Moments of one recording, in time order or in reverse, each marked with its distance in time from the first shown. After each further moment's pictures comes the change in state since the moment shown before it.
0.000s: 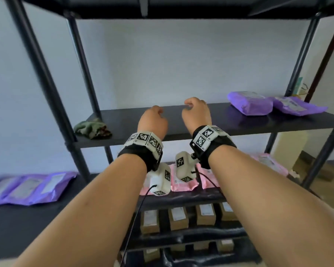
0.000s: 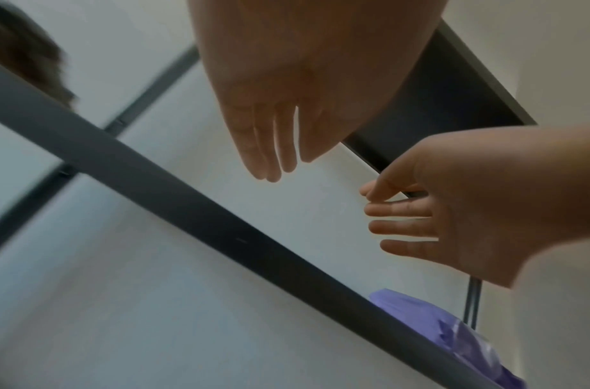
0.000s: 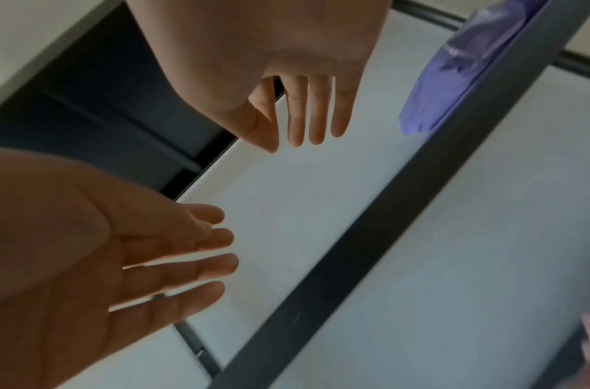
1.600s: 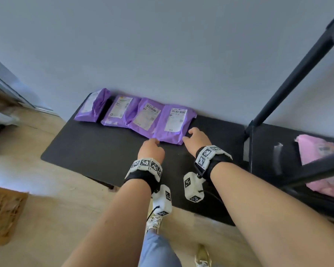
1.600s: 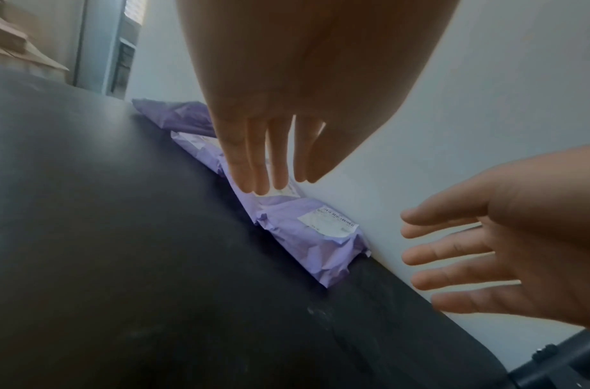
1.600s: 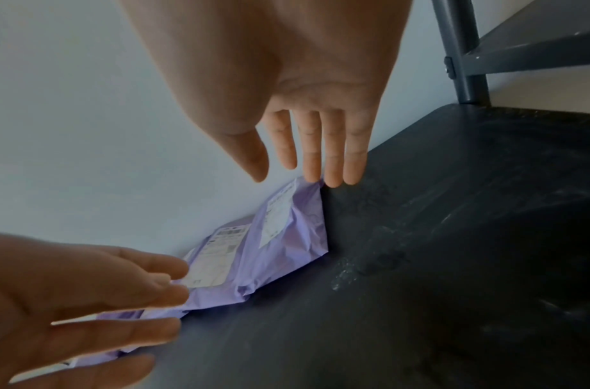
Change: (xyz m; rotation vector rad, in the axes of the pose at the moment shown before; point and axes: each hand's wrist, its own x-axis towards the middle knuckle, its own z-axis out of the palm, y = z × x) left_hand -0.013 -0.614 -0.214 0.238 -0.268 -0.916; right_hand -0.187 -0.089 0.626 -0.350 -0.927 0.259
